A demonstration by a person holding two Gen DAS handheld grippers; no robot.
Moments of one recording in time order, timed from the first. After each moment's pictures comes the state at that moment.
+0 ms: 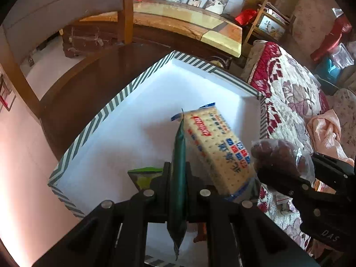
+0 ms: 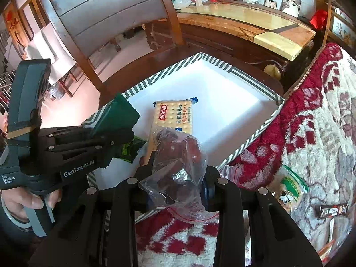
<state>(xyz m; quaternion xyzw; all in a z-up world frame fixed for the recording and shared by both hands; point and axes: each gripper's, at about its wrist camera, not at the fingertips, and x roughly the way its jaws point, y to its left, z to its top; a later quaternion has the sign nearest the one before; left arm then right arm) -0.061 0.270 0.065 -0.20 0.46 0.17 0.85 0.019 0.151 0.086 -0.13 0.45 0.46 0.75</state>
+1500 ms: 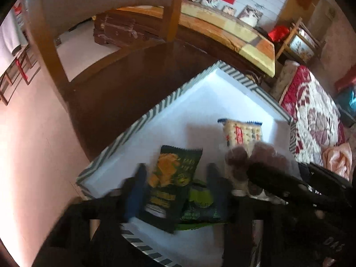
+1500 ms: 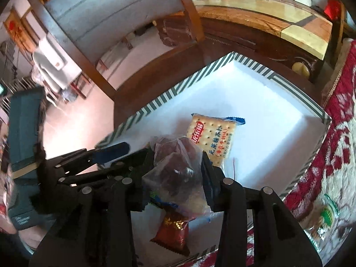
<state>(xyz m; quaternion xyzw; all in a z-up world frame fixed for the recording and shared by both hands) -0.079 0.311 0.063 -0.25 0.44 0.25 0.82 0.029 0.213 0.080 -0.09 0.48 0.50 0.72</state>
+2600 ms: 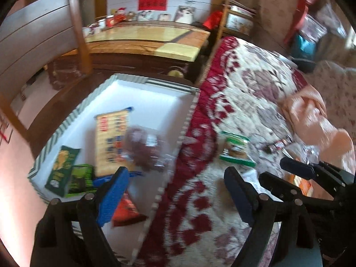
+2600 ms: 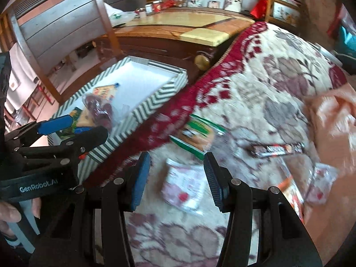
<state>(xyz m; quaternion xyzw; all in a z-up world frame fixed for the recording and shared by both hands) -0.040 0.135 0.096 -0.11 0.42 0.14 0.89 0.012 0.011 0.089 -0.10 0.44 0.31 0.84</state>
